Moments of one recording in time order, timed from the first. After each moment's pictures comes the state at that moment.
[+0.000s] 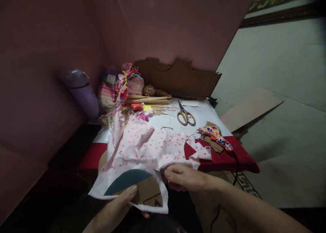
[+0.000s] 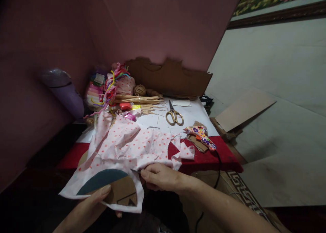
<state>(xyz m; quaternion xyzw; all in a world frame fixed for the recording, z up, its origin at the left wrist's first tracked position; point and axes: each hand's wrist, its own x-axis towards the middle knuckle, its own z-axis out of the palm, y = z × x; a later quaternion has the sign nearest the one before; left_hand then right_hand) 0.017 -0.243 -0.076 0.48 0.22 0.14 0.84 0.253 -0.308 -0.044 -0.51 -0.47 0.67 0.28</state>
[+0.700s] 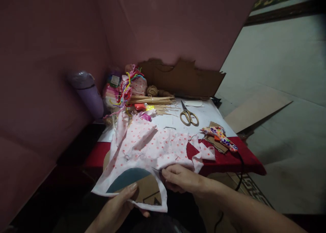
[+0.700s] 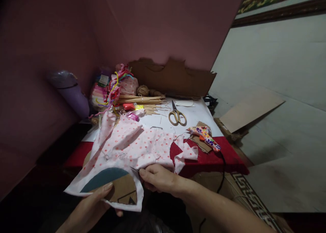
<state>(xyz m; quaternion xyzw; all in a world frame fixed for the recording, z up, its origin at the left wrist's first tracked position) 0.012 -0.251 -0.076 0.39 0.27 0.19 0.86 0.236 -0.303 -0.050 -0.53 -0.46 0.66 0.27</state>
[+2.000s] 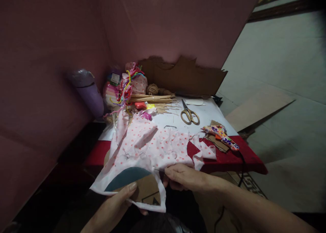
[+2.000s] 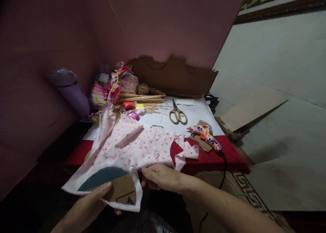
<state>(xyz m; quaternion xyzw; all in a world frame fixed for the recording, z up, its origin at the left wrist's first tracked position) 0.006 -0.248 -0.074 0.42 0.28 0.18 0.84 0.244 -0.305 -0.045 -0.52 -0.50 0.64 0.26</state>
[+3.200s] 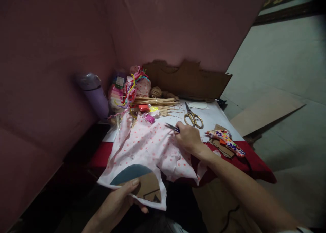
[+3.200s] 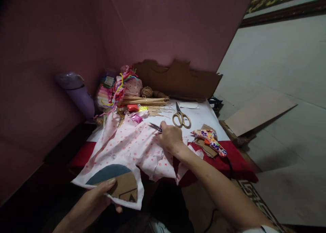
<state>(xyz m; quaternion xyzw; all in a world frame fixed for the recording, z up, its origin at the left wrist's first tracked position) 0.012 -0.240 -0.077 0.38 0.31 0.21 0.85 0.282 -0.222 -0.015 -0.81 -0.58 -0.05 0.05</state>
